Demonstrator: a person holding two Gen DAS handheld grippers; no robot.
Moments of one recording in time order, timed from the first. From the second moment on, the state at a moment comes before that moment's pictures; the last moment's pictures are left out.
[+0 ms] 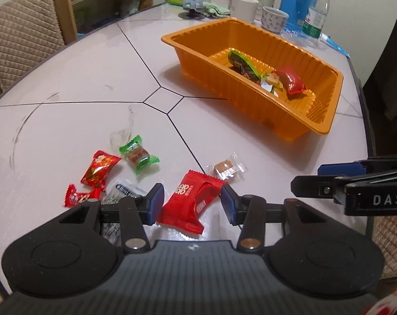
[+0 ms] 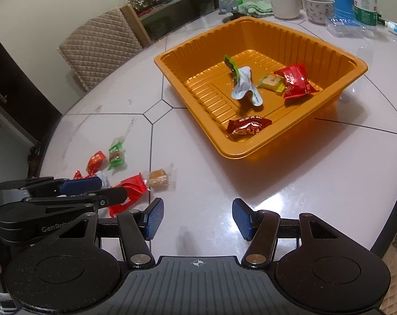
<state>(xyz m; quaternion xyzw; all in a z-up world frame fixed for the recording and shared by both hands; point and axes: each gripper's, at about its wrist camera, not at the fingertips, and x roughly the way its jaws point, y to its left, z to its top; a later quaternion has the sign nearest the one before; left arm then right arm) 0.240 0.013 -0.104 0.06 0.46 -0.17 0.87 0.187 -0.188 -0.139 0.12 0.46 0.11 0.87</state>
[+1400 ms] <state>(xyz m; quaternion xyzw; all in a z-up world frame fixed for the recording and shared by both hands) 0.237 0.047 -0.084 -0.02 0.46 -0.09 0.88 0.197 -0.152 -0.144 0.06 0.44 0.17 0.88</state>
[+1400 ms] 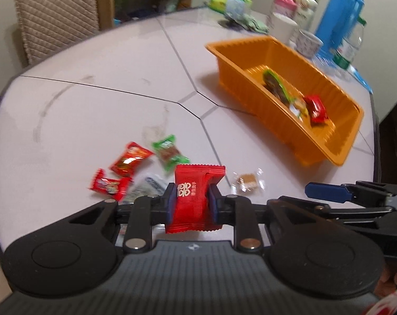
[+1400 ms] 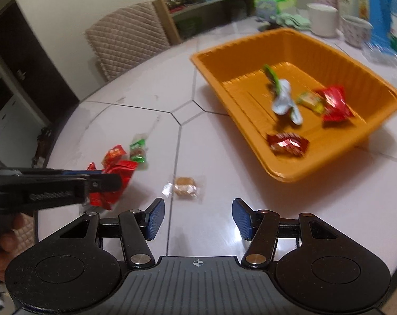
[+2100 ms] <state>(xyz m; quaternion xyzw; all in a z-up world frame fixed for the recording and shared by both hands) 0.216 0.104 -0.069 -0.07 0.45 0.00 0.89 0.239 -0.097 -0.182 -0.10 0.42 0.27 0.86</state>
